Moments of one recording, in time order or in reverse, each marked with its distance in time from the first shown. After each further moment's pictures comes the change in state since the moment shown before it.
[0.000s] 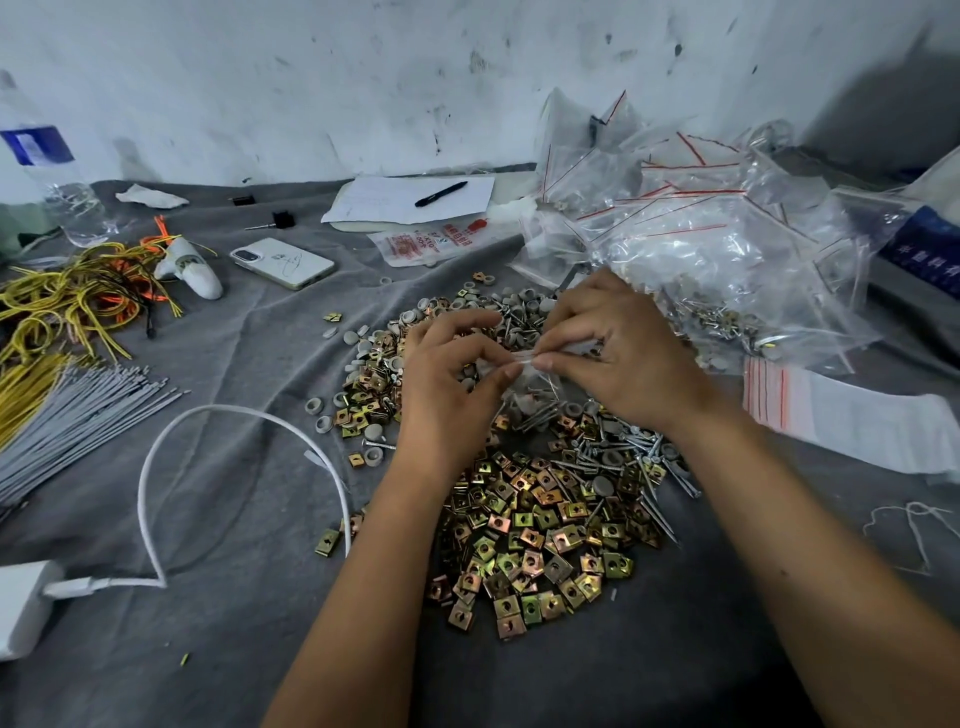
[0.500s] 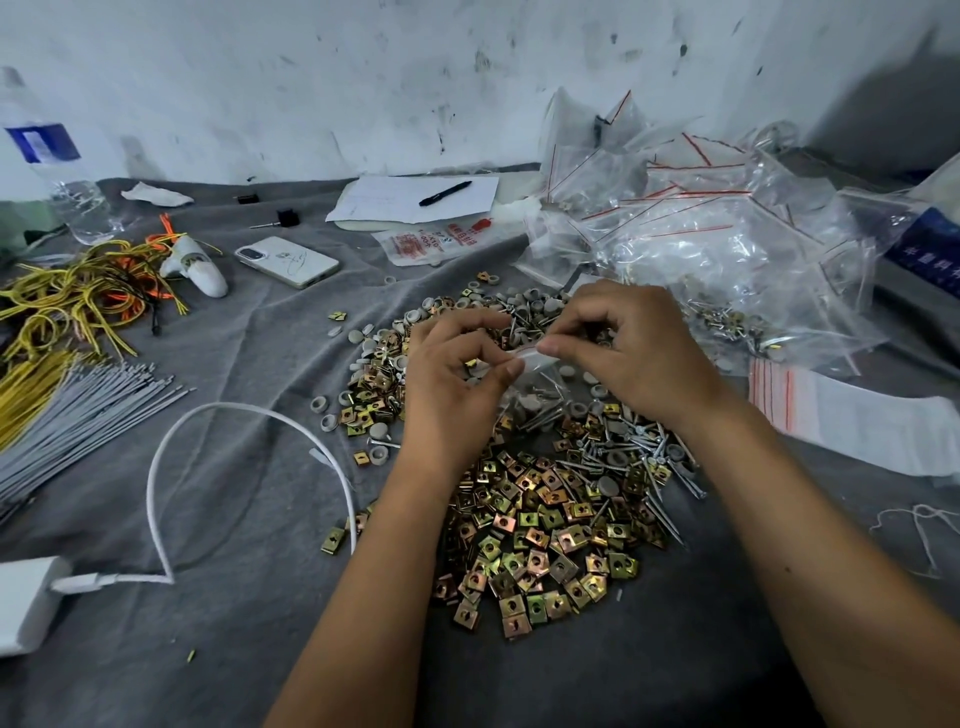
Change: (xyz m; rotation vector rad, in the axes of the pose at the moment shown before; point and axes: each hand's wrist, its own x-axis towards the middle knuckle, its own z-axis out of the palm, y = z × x) left_hand 0.000 -0.001 0.000 -0.059 0.019 -0.019; right_hand 0.001 -0.002 -0.002 0.083 0.046 0.085
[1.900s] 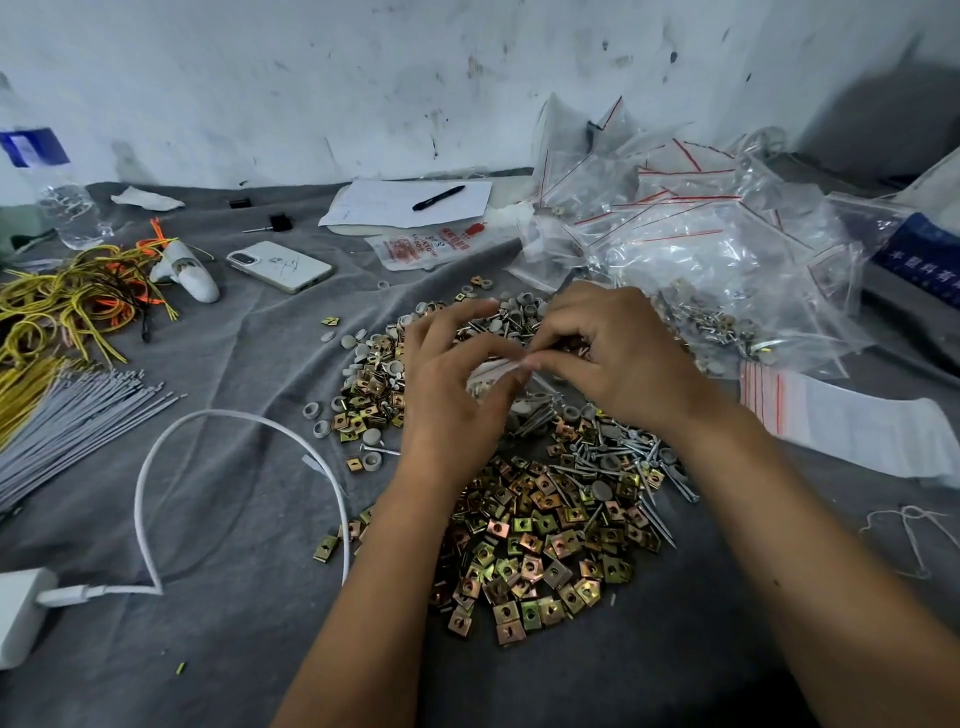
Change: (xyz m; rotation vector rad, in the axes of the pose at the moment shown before) left_hand -0.003 0.005 0.002 0.087 0.009 0.120; right_hand 0.005 -0.011 -0.001 -0.140 -0.089 -0.130
